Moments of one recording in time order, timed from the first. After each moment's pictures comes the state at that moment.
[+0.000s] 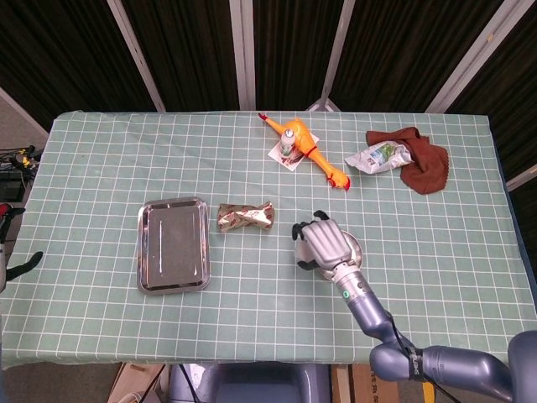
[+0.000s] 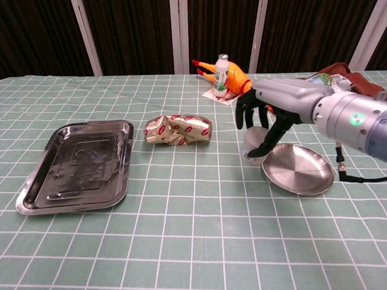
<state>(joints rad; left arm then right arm) -0.16 -1.21 -0.20 -1.57 1.33 1.57 0.19 0.75 -1.58 0.24 -1.65 -0.99 1.02 -0.54</state>
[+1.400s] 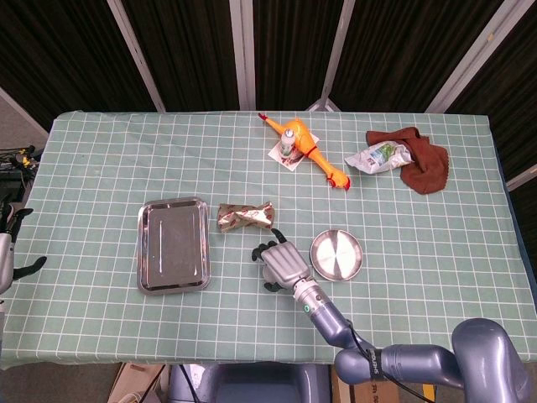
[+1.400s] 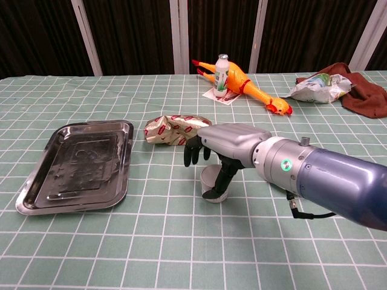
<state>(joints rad) -0.19 -1.18 -0.18 -1.58 1.27 1.46 0.23 0.86 -1.77 0.19 -1.54 -0.92 0.96 -0.56</state>
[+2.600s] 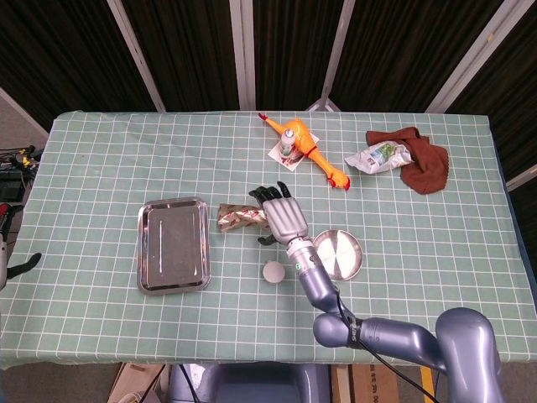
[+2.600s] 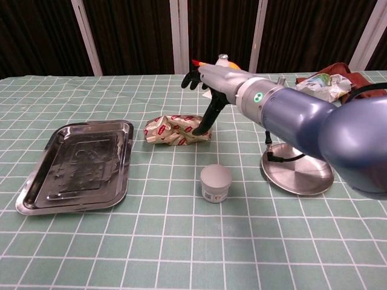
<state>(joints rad) -0.18 -1.20 -0.19 -1.56 1.28 1.50 0.22 1.00 -1.85 0.40 -1.30 -0.78 0.97 -0.52</state>
